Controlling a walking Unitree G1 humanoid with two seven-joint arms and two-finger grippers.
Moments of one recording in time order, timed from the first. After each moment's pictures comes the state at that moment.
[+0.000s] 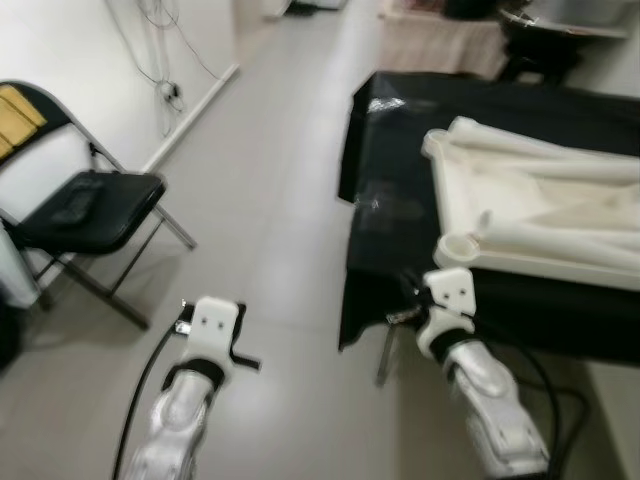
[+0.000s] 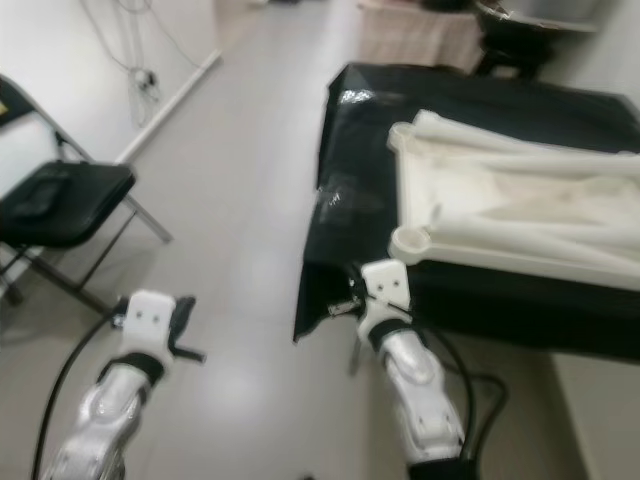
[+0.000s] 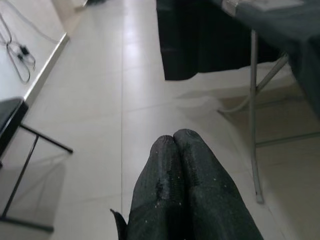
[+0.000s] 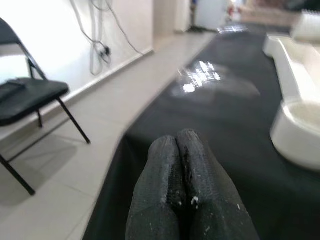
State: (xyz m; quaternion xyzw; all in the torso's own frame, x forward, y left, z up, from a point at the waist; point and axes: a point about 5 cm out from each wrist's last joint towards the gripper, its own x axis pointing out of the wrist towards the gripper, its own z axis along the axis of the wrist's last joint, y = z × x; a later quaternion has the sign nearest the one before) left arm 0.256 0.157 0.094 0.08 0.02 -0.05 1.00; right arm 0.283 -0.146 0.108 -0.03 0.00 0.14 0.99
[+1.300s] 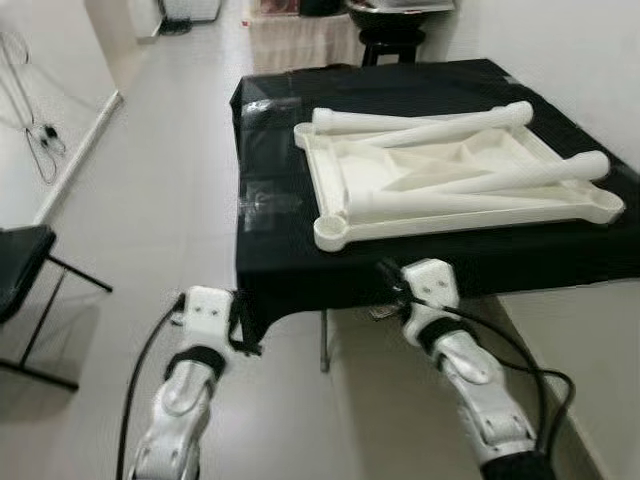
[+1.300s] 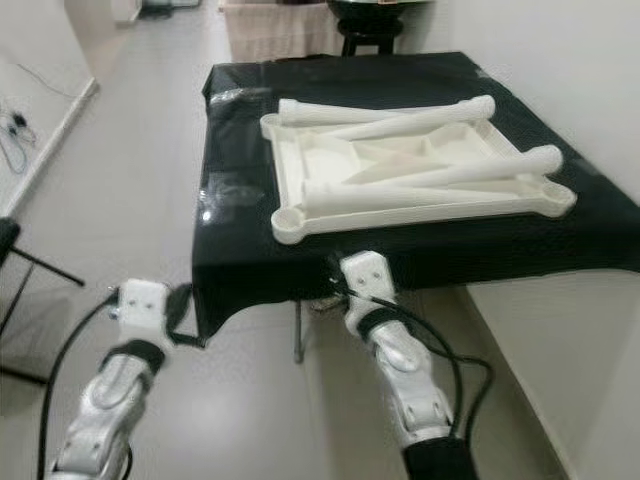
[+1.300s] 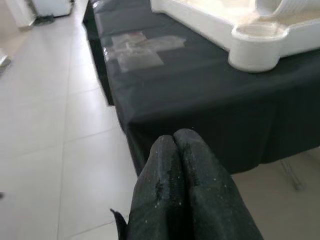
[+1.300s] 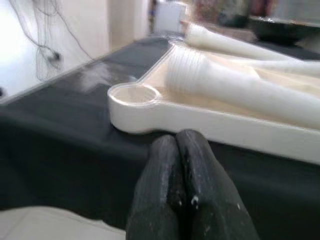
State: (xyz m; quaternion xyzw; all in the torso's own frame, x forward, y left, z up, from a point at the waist) left arm 0.270 0.160 0.105 0.04 0.00 -0.04 1.00; right arm 0.303 -0.135 0.121 -0.07 -0.04 0.17 0.98
